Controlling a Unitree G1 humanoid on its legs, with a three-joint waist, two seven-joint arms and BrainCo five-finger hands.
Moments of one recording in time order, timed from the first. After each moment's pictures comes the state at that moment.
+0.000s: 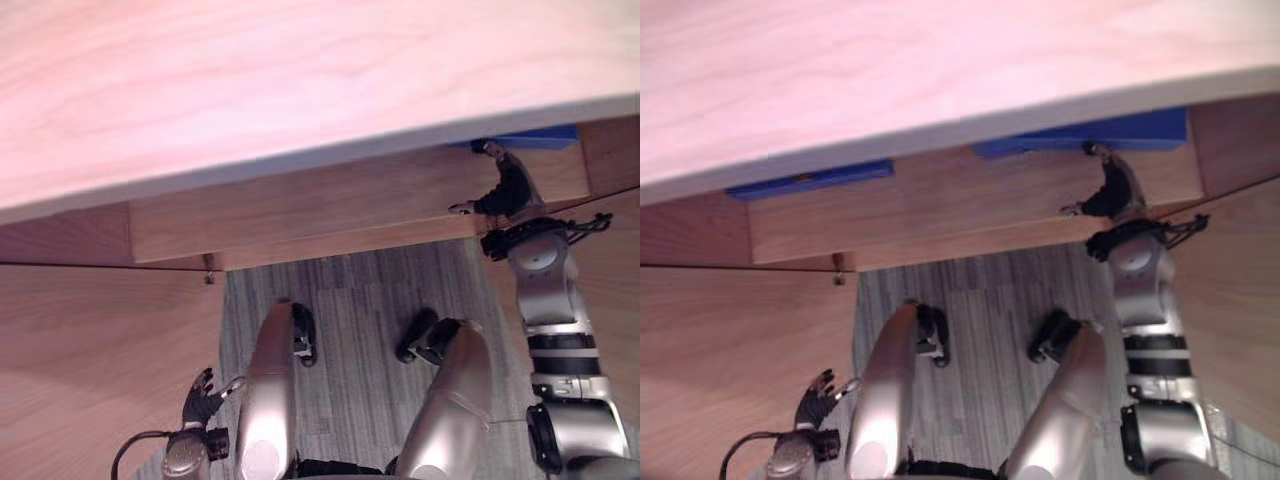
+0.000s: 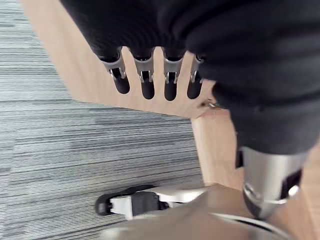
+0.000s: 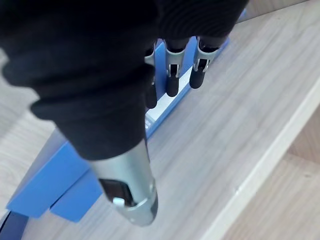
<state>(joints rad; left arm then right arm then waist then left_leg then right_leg) 0.31 0.00 0.15 0.15 0.03 0.11 0.01 -0.58 -0.55 -0.09 0.18 -0.45 0.16 0.09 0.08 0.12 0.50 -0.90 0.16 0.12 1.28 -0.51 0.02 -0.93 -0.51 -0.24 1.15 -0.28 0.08</state>
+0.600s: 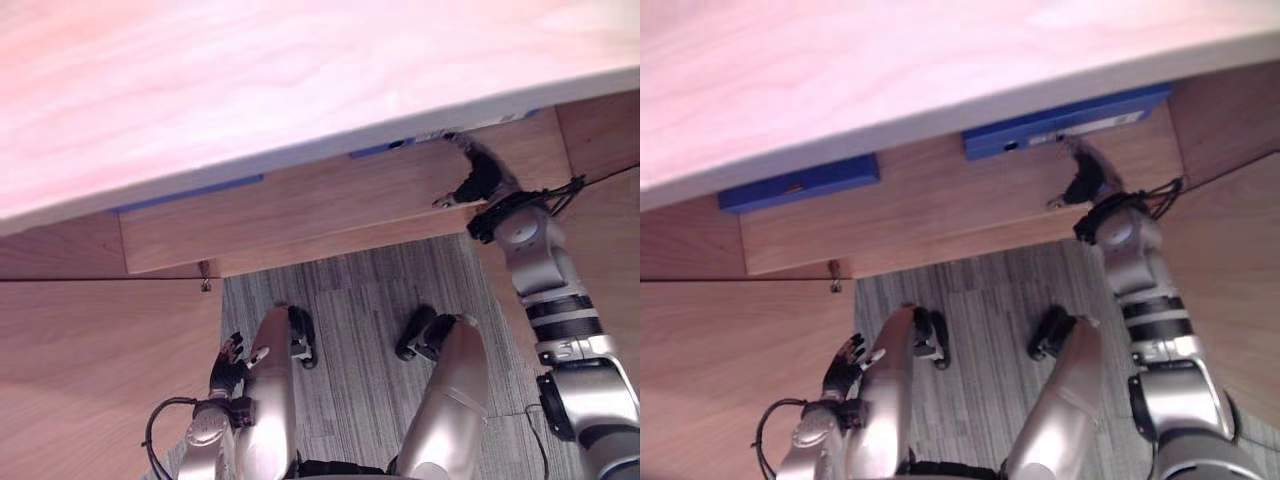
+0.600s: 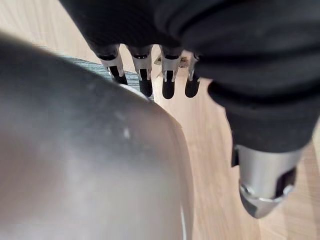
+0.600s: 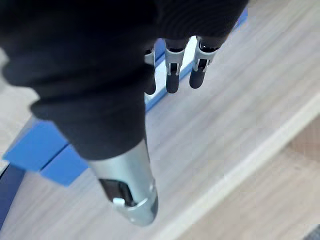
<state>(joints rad) 0.19 -0.02 0.11 0.25 -0.01 0.05 -0.01 -0.67 -0.59 0.17 0.32 -0.44 0.12 0.18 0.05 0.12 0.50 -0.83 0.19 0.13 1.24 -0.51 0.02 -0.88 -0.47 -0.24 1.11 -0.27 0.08</state>
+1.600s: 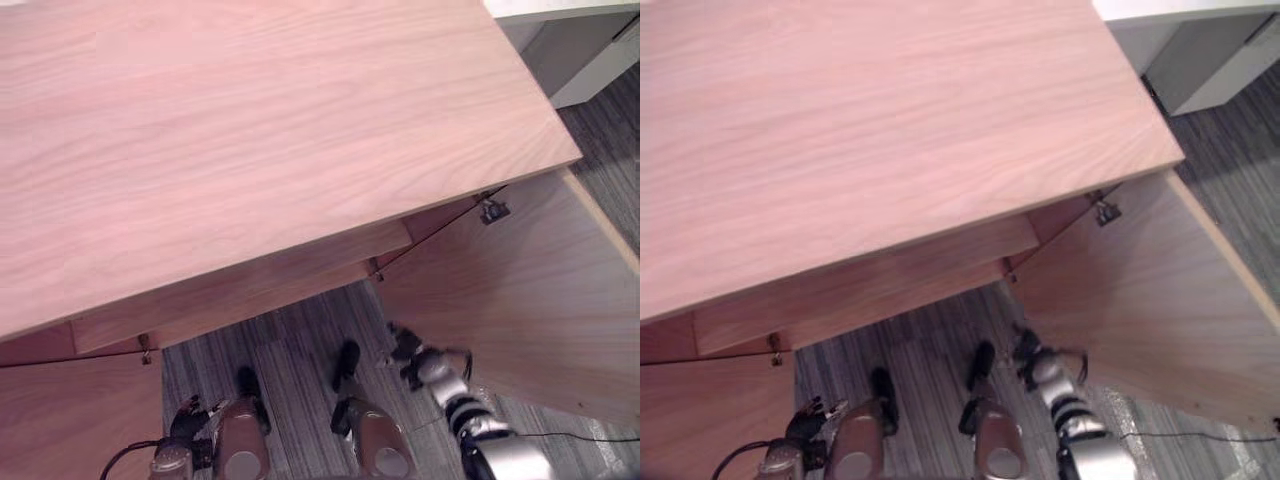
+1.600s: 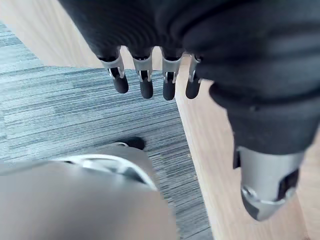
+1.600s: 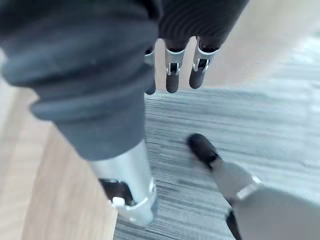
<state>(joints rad) 0.09 0.16 0.21 0.82 -0.03 -0.01 0.05 -0.28 -0.11 -0.04 1.08 -0.31 0.04 0.02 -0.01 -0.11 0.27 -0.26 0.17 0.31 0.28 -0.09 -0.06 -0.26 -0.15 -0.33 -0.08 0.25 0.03</state>
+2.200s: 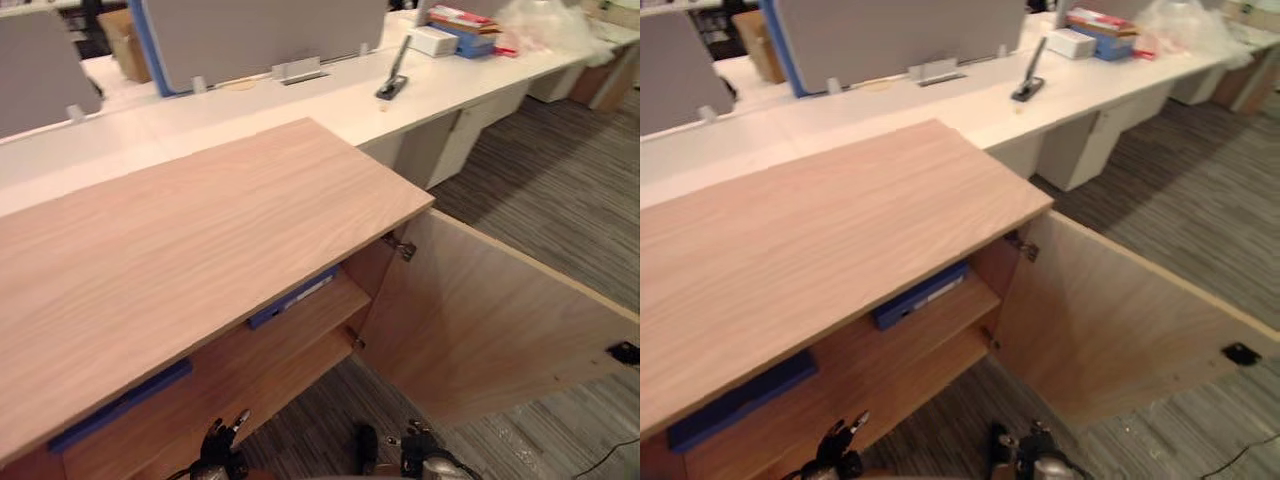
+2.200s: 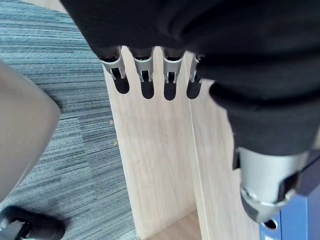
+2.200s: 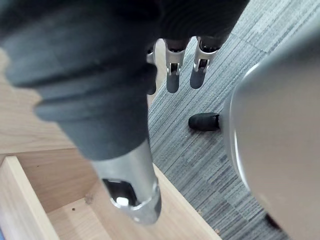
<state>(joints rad) 0.09 -0.02 0.28 0.96 -0.08 -0.06 0.09 -0.01 -0.01 -0.12 1.09 0.06 0.00 -0.10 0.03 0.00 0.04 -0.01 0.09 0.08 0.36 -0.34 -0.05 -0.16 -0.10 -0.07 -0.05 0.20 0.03</state>
